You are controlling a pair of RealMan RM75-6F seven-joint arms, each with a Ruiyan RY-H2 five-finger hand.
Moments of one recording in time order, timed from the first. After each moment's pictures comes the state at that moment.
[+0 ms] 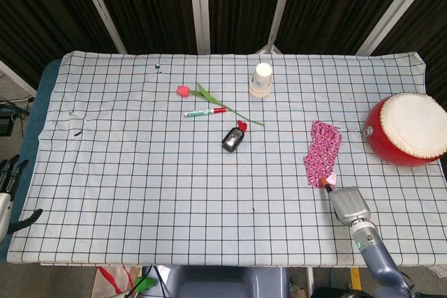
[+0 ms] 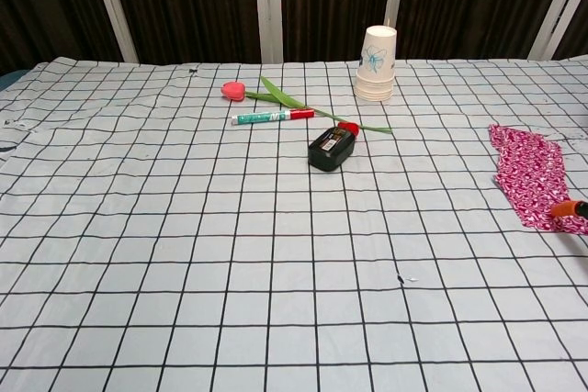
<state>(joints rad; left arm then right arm) -0.02 -1.09 -0.04 -1.72 1.52 1.58 0.15 0.44 -1.29 -0.03 -1.65 -0.99 1.00 -0.72</state>
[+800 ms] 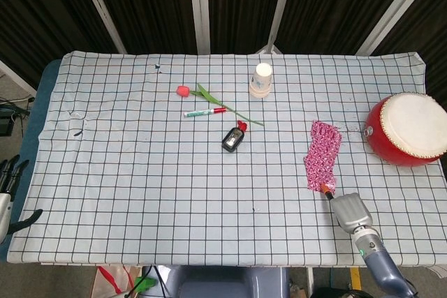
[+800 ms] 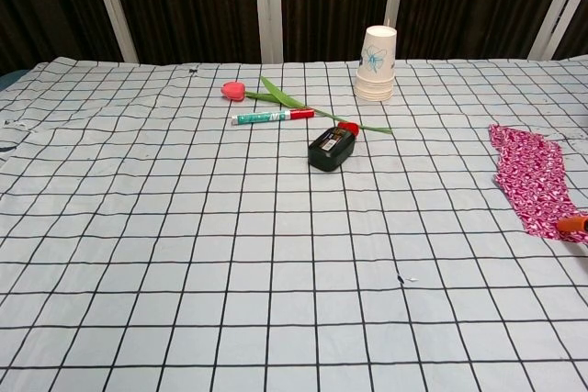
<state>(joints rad) -0.02 -1.08 -0.04 -1.73 1.52 1.58 0.16 0.44 -1.27 -0.10 -1.67 -1.03 1.02 -0.74</state>
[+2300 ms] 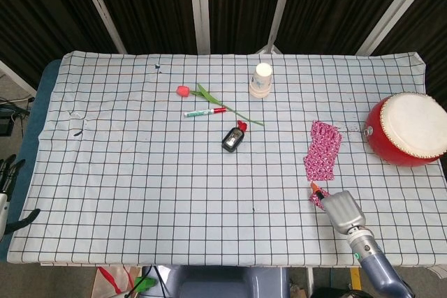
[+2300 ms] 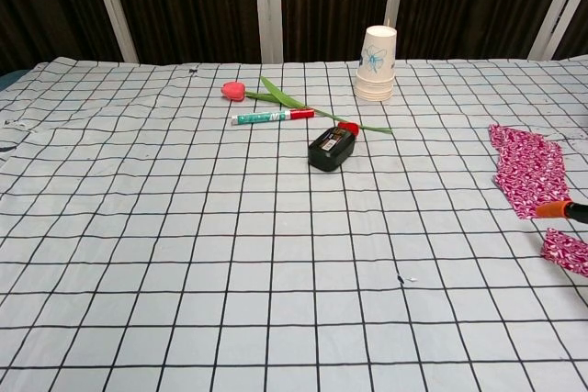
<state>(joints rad) -0.01 -1.08 -0.04 -1.72 1.52 1.59 0.15 0.46 -1.24 -0.07 -1.78 -1.08 1.04 -0.81</state>
